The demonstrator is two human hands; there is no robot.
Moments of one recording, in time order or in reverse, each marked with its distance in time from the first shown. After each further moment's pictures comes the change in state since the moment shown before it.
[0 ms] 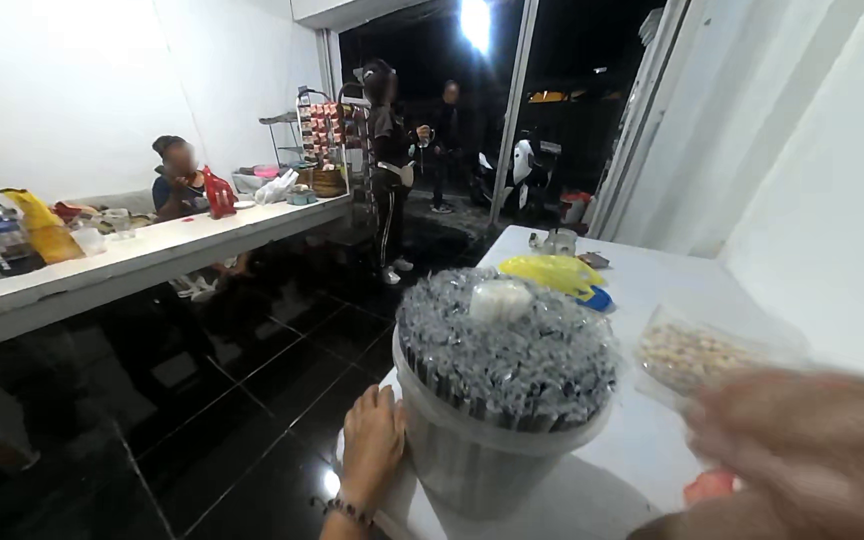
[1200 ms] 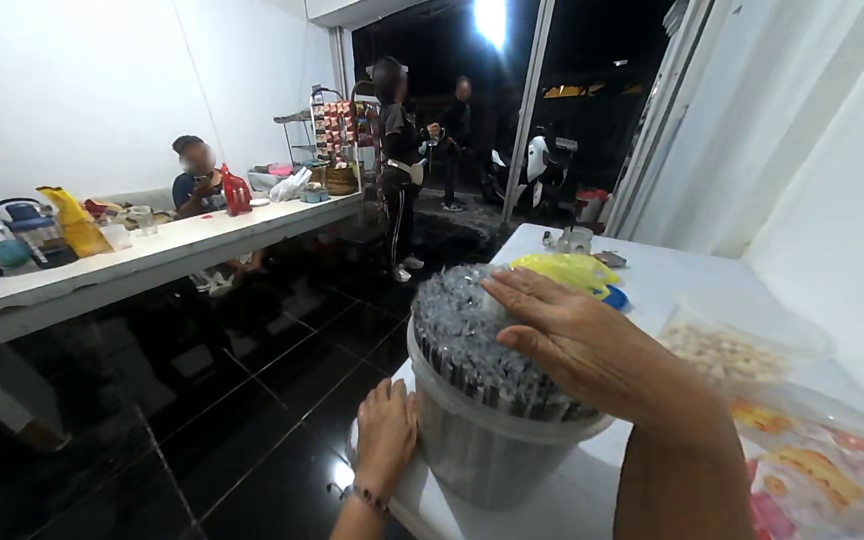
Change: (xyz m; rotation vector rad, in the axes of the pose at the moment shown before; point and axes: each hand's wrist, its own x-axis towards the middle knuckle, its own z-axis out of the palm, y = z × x) left_hand -0.001 0.001 0.002 0.031 0.042 0.028; right_hand 0.015 0.083 0.057 -0.506 -0.347 0.317
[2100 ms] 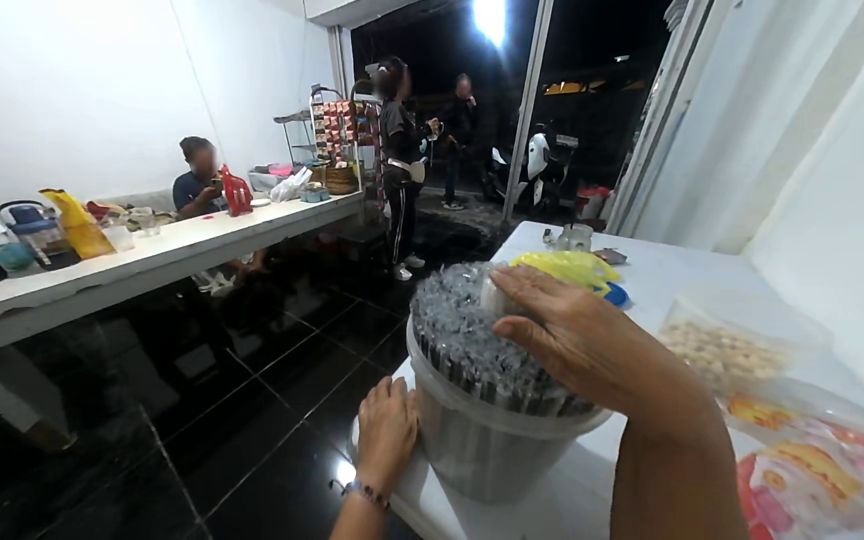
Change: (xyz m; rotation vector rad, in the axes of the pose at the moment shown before) left_hand 0.001 -0.002 0.001 0.004 -0.011 -0.002; right_hand 0.001 -0.001 0.002 -0.013 0.042 0.044
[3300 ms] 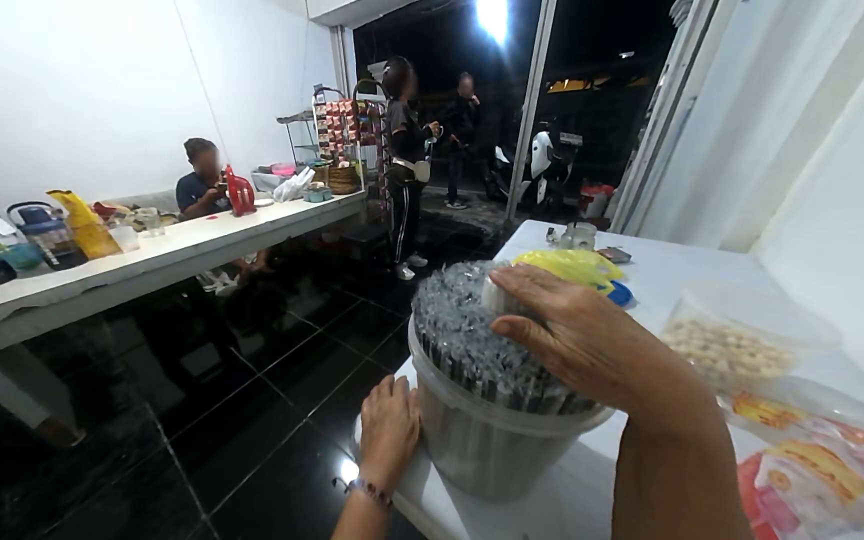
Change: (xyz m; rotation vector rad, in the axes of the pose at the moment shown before) left_hand 0.000 0.000 0.002 0.000 0.025 0.005; right_hand 0.002 0.001 0.001 0.024 0.013 -0.004
